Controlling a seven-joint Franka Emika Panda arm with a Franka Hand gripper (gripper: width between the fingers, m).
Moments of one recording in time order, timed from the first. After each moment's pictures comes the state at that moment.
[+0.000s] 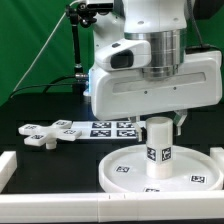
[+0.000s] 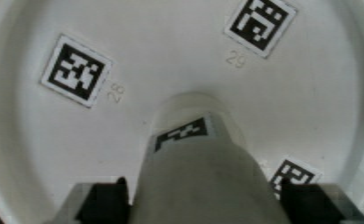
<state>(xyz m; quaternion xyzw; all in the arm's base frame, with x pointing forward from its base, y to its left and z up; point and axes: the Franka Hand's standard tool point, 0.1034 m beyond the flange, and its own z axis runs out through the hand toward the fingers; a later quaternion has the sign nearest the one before) 0.562 0.036 0.067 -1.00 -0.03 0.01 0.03</state>
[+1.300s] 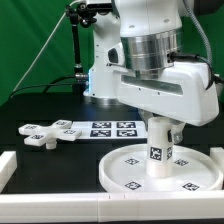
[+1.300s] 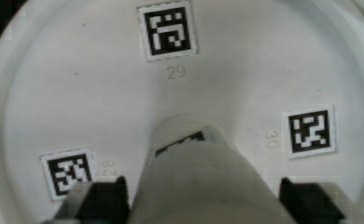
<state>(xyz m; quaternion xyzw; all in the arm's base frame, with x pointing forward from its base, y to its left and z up) 0.560 0.044 0.067 -0.87 0.50 0.05 0.06</state>
